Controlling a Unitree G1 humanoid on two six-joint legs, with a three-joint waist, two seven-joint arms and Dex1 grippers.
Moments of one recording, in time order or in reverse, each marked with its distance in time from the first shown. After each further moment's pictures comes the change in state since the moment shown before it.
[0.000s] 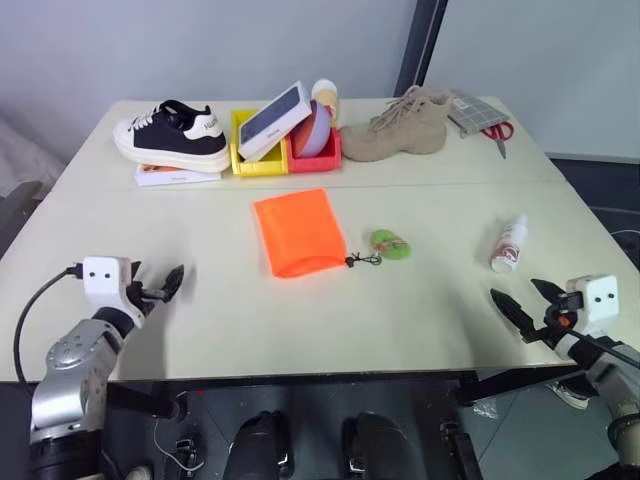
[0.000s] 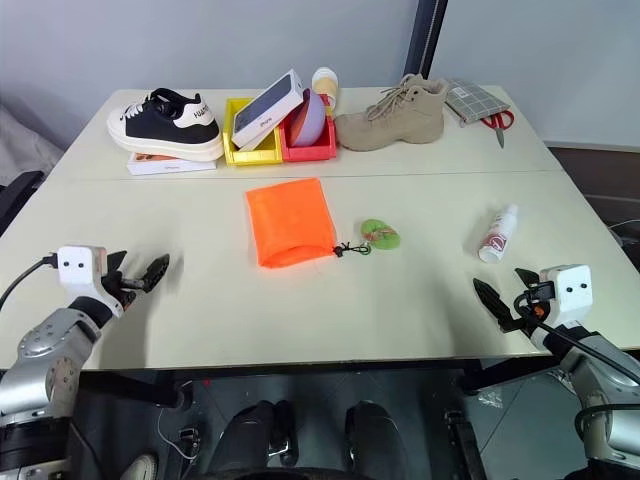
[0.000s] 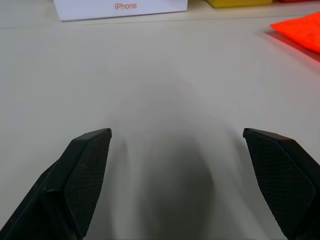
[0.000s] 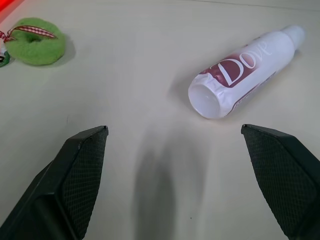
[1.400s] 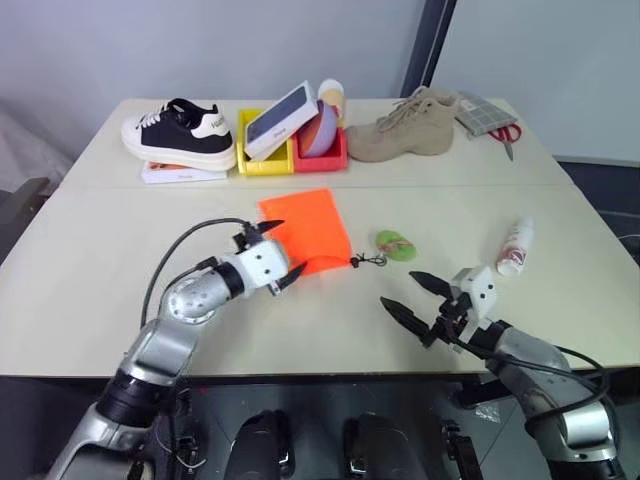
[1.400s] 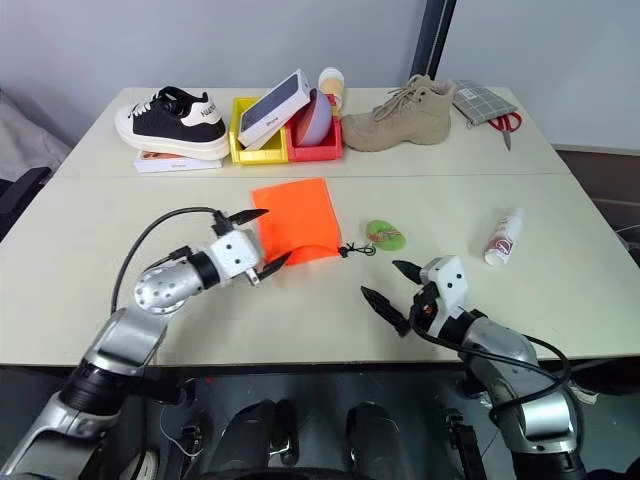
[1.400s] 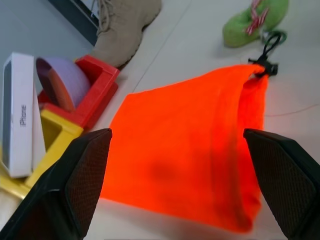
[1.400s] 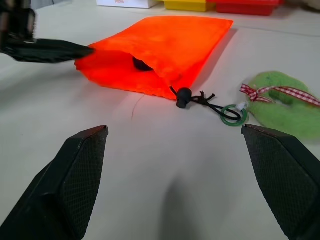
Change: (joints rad) left arm -0.319 0.008 -0.654 -0.086 0.598 -0.276 -0.121; right arm -0.070 0.121 0.407 -0.291 -0.001 0.044 0.005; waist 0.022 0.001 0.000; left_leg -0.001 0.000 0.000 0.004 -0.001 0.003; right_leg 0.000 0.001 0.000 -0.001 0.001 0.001
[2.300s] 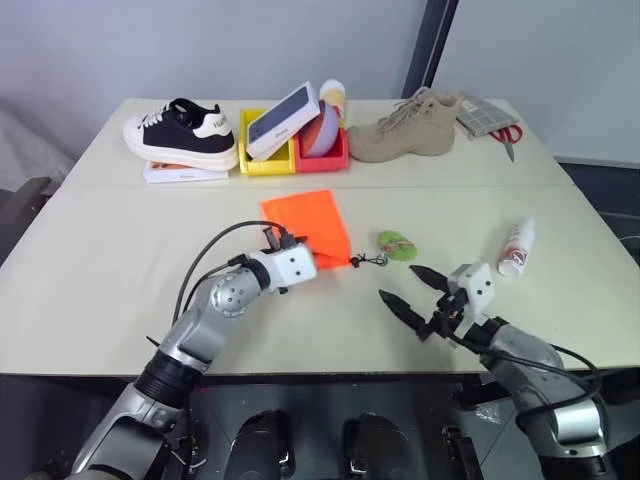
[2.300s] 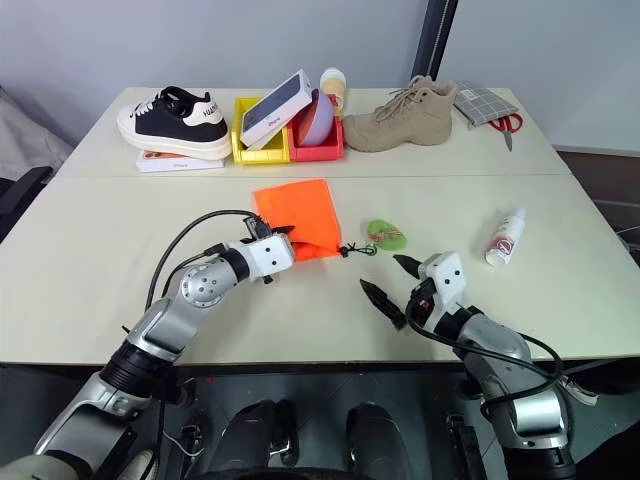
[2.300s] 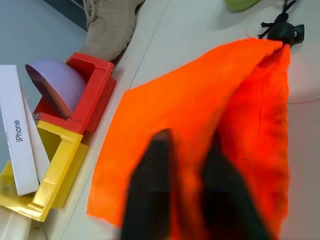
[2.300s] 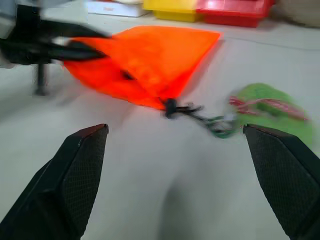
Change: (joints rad) left arm -0.073 -0.071 -0.062 0.138 0.169 -0.014 0.082; right arm -0.028 0.030 -0.029 0.015 -0.037 -0.011 -0.059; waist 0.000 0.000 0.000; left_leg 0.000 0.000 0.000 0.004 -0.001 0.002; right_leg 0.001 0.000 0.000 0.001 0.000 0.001
